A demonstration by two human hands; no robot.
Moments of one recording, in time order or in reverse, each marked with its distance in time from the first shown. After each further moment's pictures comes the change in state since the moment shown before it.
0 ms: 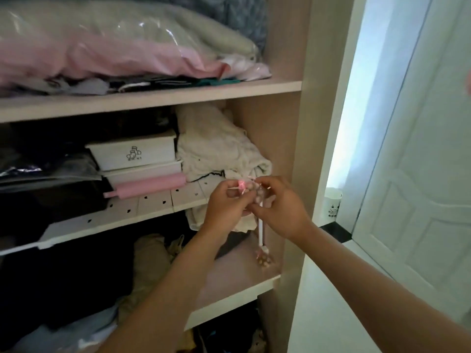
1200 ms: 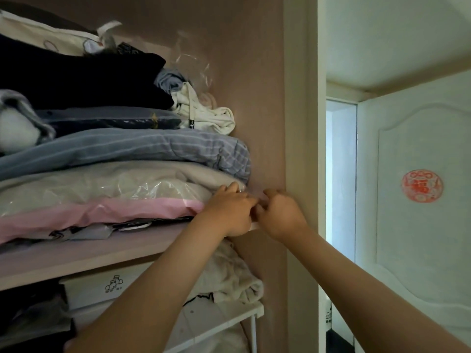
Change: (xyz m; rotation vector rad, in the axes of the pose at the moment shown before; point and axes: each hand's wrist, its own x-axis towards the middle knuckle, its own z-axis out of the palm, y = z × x) left_hand 0.114 0.237 0.016 1.598 -0.231 0.965; right_hand 0.191 -0.121 -0.103 -0.455 0.217 0.067
